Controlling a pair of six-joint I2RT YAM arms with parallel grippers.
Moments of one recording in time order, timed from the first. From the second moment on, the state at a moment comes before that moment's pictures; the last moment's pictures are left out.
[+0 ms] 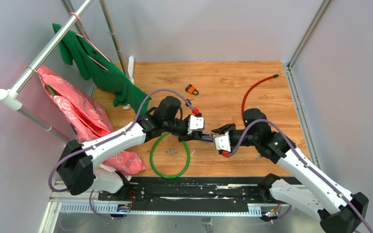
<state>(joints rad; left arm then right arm) -0.79 1.35 0.96 -0.23 0.67 0.55 0.65 0.83 0.77 -0.49 -0.64 -1.19</state>
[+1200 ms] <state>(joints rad) -0.79 1.35 0.96 -0.21 0.67 0.57 0.67 1.09 1.12 -0.86 -0.48 -0.67</state>
